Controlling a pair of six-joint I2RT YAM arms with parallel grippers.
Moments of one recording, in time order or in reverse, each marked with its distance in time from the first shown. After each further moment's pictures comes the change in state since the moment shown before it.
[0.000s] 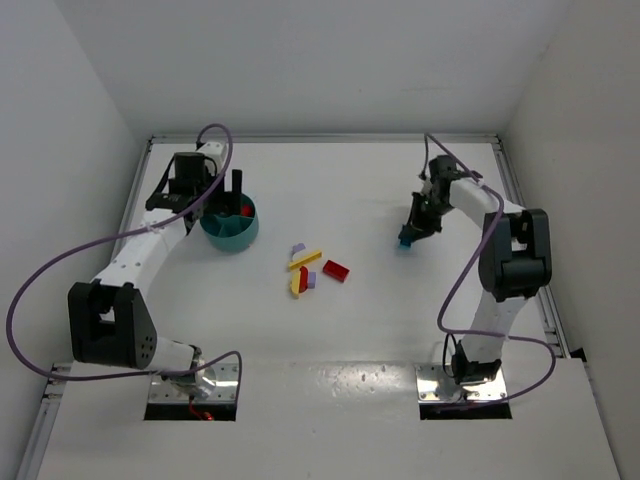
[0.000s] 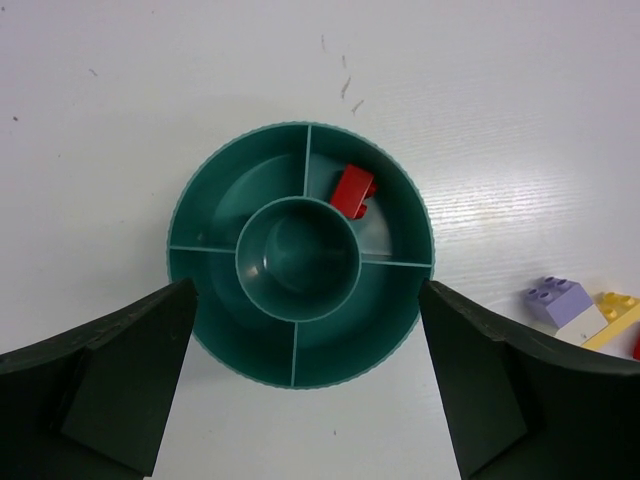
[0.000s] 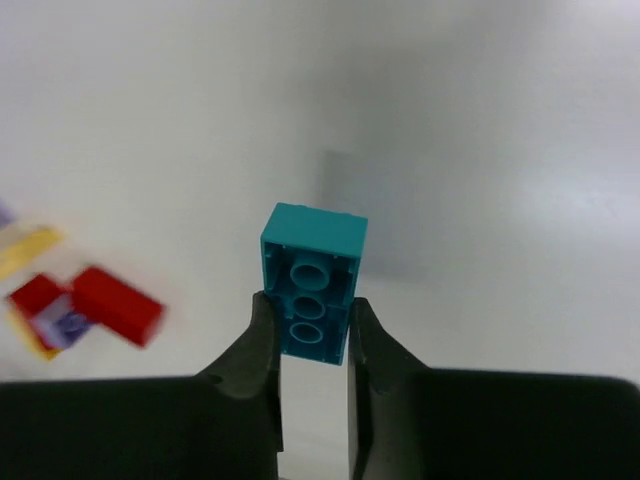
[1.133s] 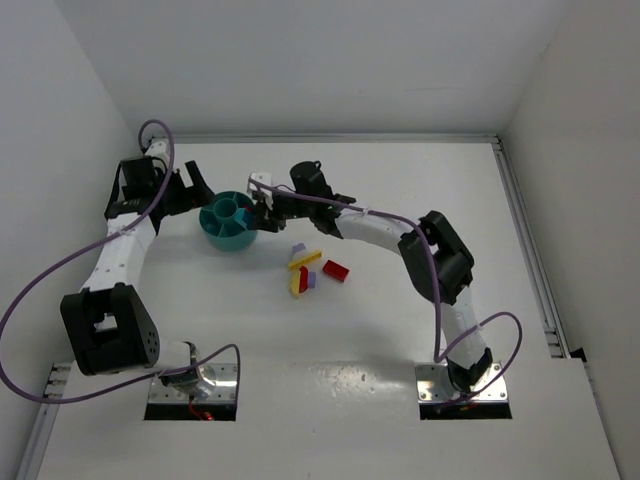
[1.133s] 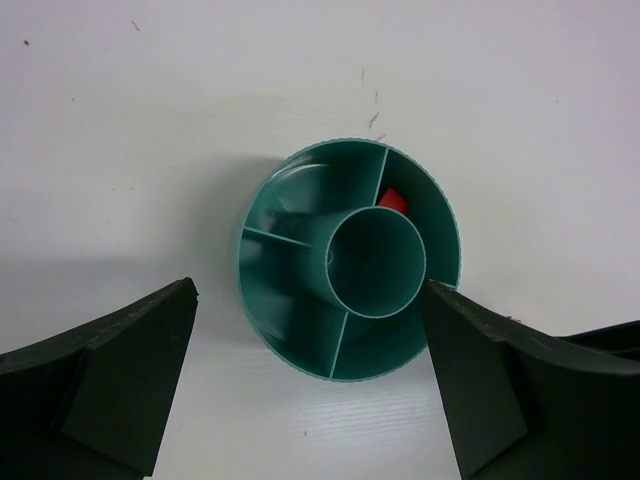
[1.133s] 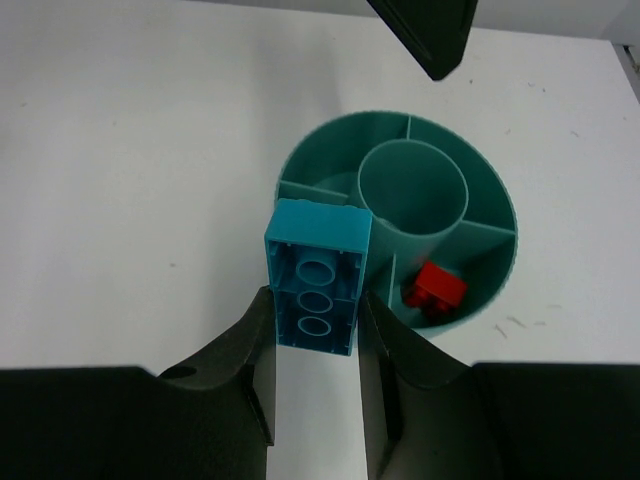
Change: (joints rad) left arm 0.295 -0.029 -0.036 0.035 0.281 -0.185; right arm 0.705 0.242 0.288 0.945 -0.444 -0.681
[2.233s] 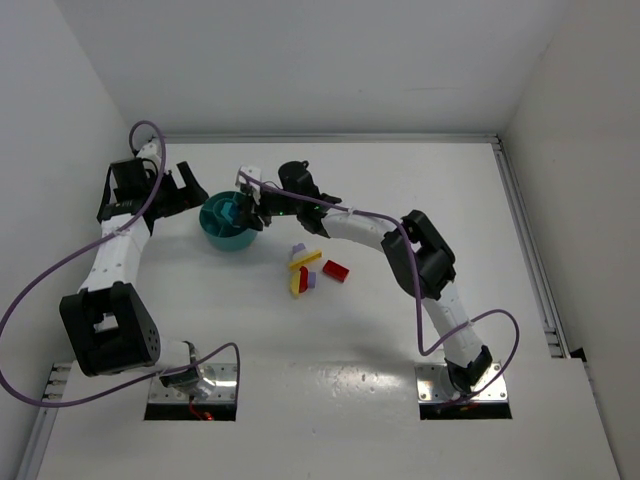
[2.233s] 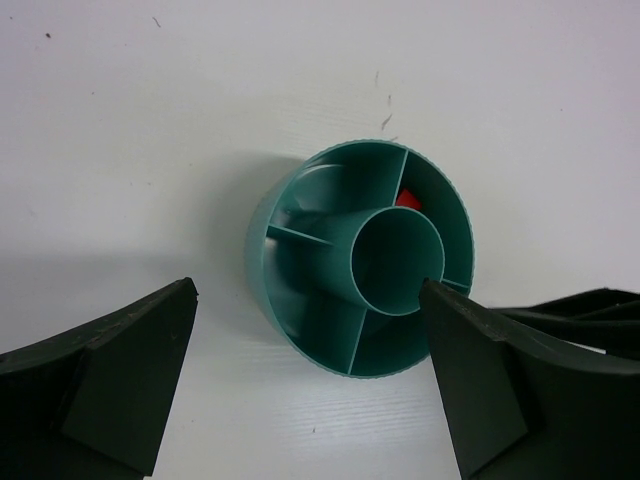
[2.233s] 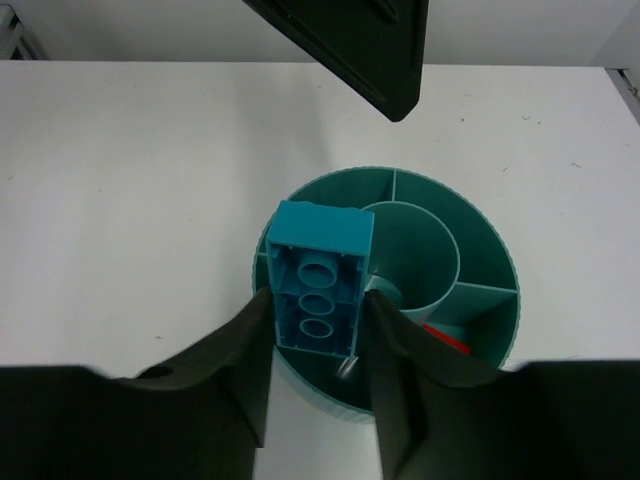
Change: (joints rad) left arm 0.060 0.003 -0.004 -0.001 0.045 0.005; right arm 0.029 0.132 0.141 0.095 0.029 0.129
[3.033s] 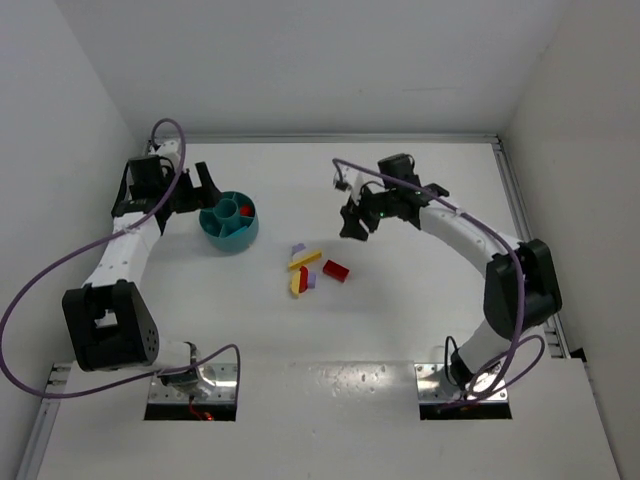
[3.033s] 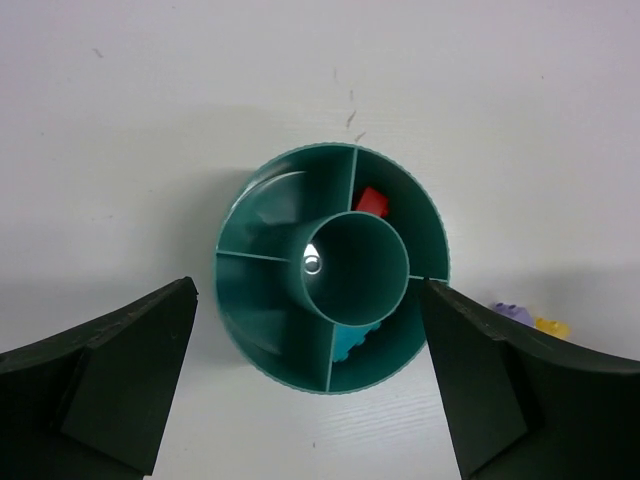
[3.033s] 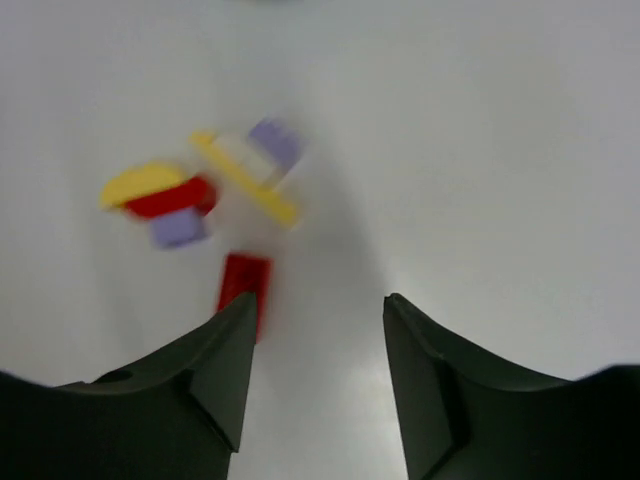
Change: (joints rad) left arm -0.080 0.015 -0.003 0.041 -0.007 0.060; right arm -0.376 -0.598 -0.456 -0.628 0.046 -0.216
